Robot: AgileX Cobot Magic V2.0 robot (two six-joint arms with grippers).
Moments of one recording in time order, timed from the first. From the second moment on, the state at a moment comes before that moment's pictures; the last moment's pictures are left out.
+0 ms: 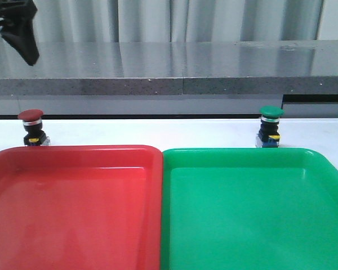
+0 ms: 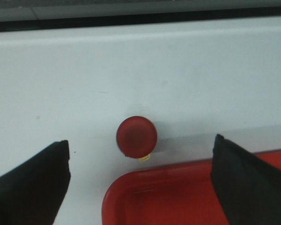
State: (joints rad) left arm -0.15 1.69 -1.38 -0.02 0.74 -0.04; right arm -0.01 -0.01 0.03 0.01 0.12 -0.01
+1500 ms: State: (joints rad) left arm -0.16 1.89 -1.45 -0.04 0.72 -0.04; right arm -0.01 -0.01 0.03 0.01 0.12 -0.01
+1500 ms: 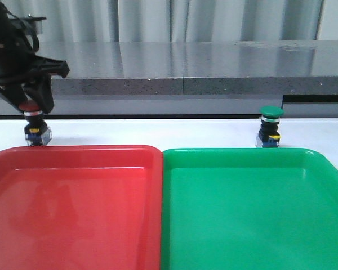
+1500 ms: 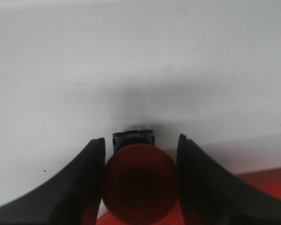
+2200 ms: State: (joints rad) left arm -0.24 1.46 -1.07 -0.21 0.66 -0.04; right arm -0.01 -0.01 0.03 0.01 0.12 -0.01
